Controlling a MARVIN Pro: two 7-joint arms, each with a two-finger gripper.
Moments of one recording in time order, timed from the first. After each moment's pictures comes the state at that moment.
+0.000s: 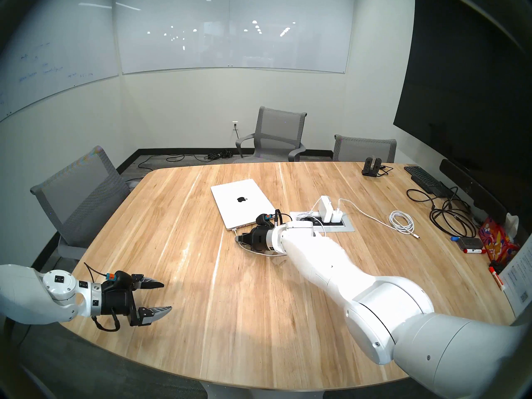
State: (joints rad) left arm -0.02 -0.10 0.95 -1.62 -1.15 -0.42 -0.53; right arm -0.81 -1.64 1.08 -0.54 0.53 0.46 0.54
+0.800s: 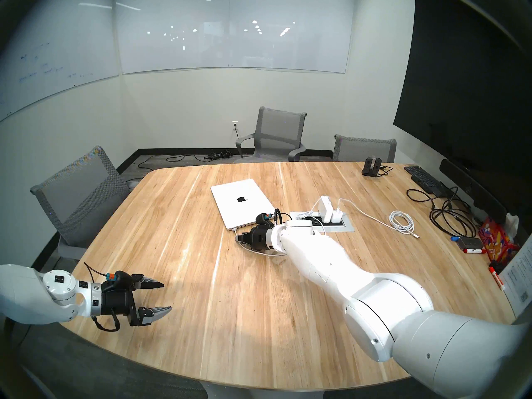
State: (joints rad) left arm -0.02 -0.10 0.95 -1.62 -1.15 -0.42 -0.53; right arm -0.79 -1.65 1.07 -0.49 0.53 0.45 0.55
